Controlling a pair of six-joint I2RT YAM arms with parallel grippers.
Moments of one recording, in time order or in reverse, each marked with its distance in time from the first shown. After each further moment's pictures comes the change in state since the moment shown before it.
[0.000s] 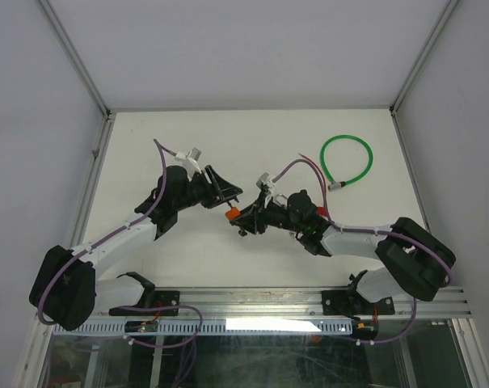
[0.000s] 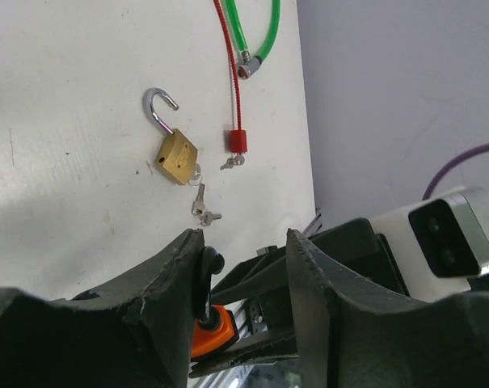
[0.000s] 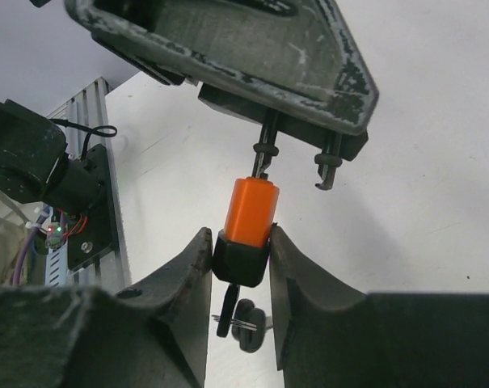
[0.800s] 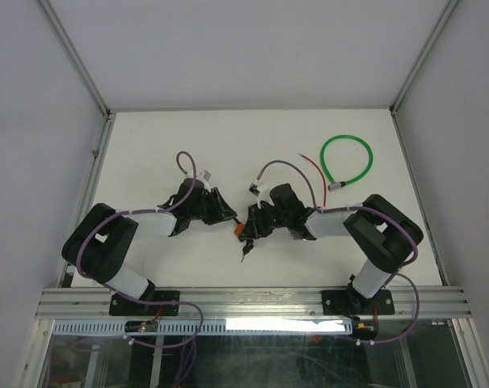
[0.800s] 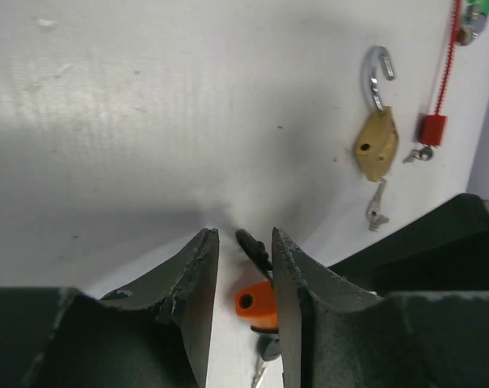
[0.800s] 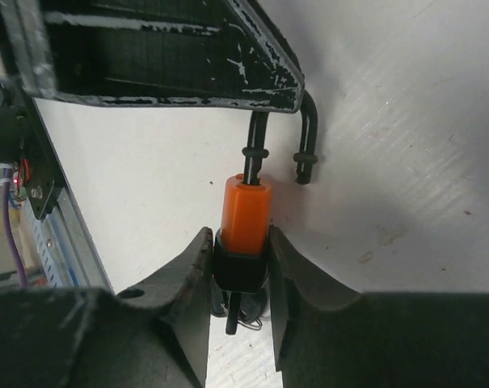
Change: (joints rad) left arm 0.000 0.342 -0.094 0.139 -0.048 0.179; right arm -0.099 0.253 0.135 -0.389 -0.142 0.086
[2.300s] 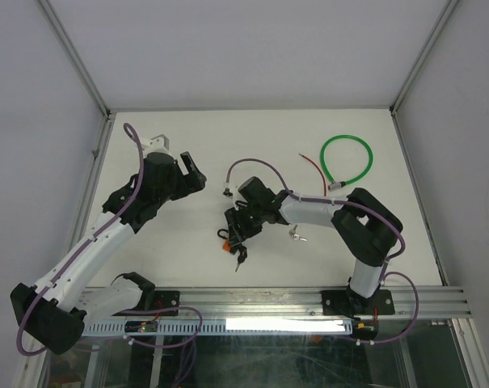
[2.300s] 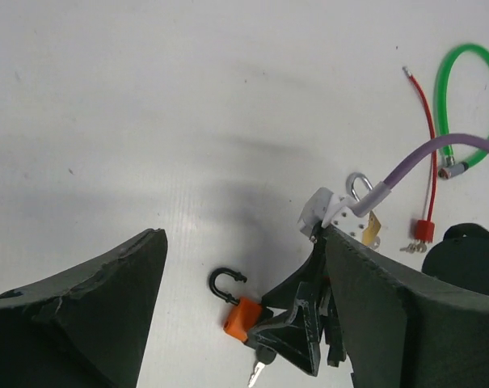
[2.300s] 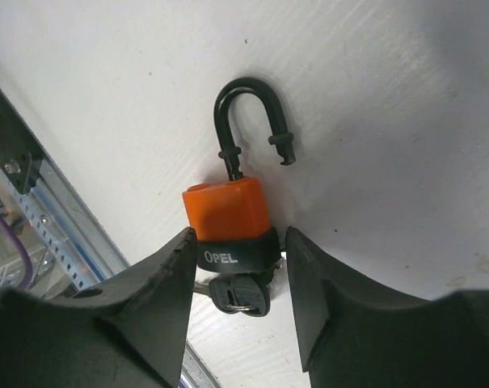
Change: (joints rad) left arm 0.013 -0.494 0.393 -0.869 -0.504 0.150; right arm 0.121 0.137 0.399 -0.619 0.053 -0.061
